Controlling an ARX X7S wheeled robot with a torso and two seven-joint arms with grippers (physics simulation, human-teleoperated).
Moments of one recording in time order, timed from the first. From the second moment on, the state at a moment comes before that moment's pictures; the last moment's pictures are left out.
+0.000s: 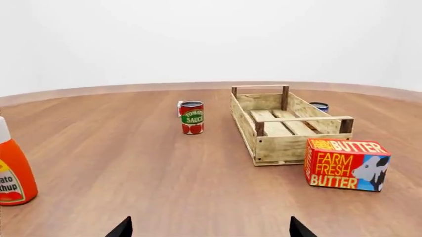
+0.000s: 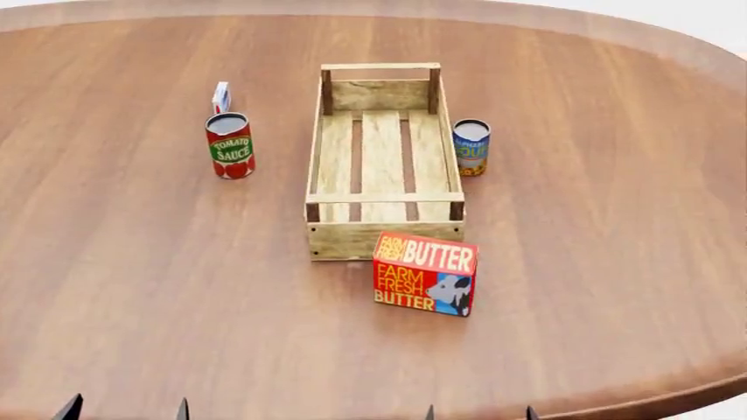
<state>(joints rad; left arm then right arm) 0.00 -0.08 0.11 0.00 -0.06 0.03 -0.11 0.00 0.09 -0.11 -0.04 0.09 0.05 0.09</state>
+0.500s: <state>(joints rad) 0.00 -0.11 0.13 0.01 -0.08 0.02 -0.14 0.00 0.11 -0.15 -0.05 0.11 0.06 0.12</state>
